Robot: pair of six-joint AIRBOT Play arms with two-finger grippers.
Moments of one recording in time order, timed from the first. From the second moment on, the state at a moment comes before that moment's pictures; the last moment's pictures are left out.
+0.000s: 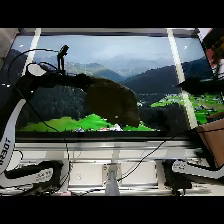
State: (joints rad) left arm -0.12 -1.38 1.22 0.69 -1.02 -1.11; right arm -0.49 -1.38 1.20 -0.78 1.40 1.04
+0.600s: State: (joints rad) left arm -0.11 -1.40 1.22 1.02 -1.32 -1.17; right arm -0.06 -1.58 1.04 -0.66 1.07 1.11
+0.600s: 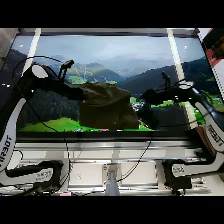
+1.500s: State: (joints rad) left arm -0.11 -1.40 1.22 1.10 -1.37 -1.16; right arm 0.21 -1.78 1.26 -0.76 1.09 1.11
